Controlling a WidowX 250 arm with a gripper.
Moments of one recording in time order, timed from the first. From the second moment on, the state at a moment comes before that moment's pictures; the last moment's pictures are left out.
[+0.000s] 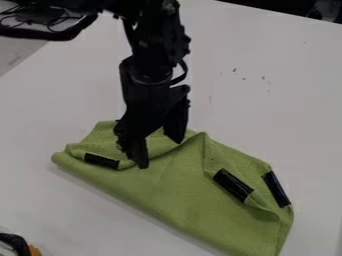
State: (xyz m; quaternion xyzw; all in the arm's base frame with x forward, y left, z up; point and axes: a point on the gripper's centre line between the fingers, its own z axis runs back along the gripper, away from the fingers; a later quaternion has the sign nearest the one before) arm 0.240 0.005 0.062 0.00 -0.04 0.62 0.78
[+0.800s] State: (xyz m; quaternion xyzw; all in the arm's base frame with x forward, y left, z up) arm 0.234 0.001 0.005 -0.02 -0.06 0.62 0.78
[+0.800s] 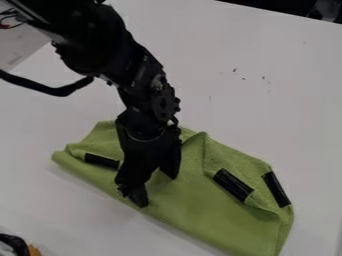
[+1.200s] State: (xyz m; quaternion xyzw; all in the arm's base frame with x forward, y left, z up) arm 0.262 -0.010 0.002 -0.03 -0.03 0.55 0.84
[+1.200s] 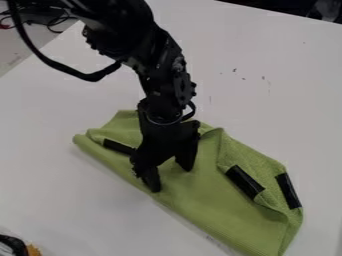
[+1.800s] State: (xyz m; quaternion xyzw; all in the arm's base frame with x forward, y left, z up) arm 0.310 -0.028 -0.004 -0.05 0.01 0.37 0.93
